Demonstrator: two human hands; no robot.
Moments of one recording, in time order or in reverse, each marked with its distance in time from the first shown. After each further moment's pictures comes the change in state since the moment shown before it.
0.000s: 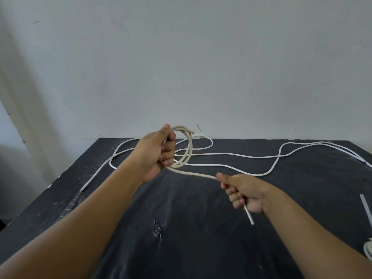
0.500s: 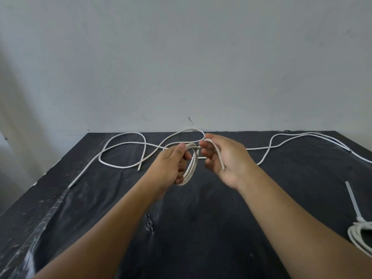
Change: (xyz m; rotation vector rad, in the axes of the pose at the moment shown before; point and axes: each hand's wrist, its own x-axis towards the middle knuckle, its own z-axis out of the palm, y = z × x) left_hand -0.015 -0.054 0.040 0.290 0.043 0.015; right_hand -0.017 -0.045 0.049 0.463 0.155 -0.387
